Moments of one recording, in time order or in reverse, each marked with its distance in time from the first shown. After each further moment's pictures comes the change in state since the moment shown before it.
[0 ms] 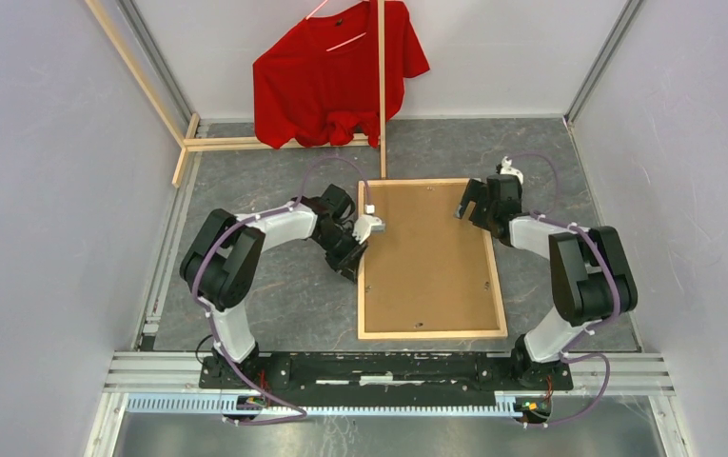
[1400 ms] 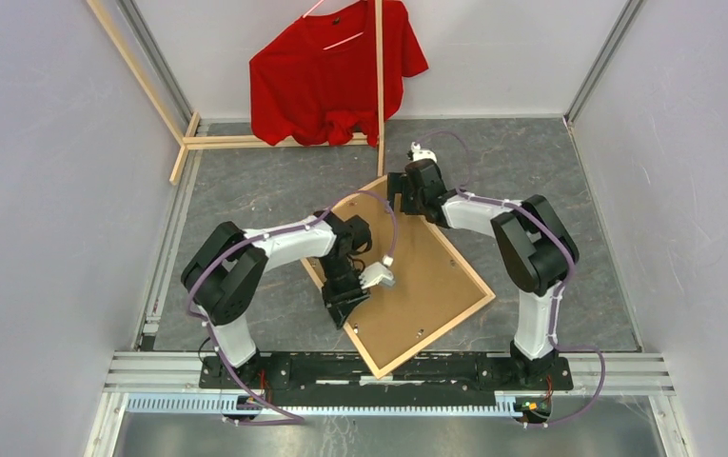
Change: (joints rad) left arm -0.242 -0.072 -0.053 -0.416 -0.055 0.231; right arm 0.401 0.362 0.438 -0.086 0.013 -0.053
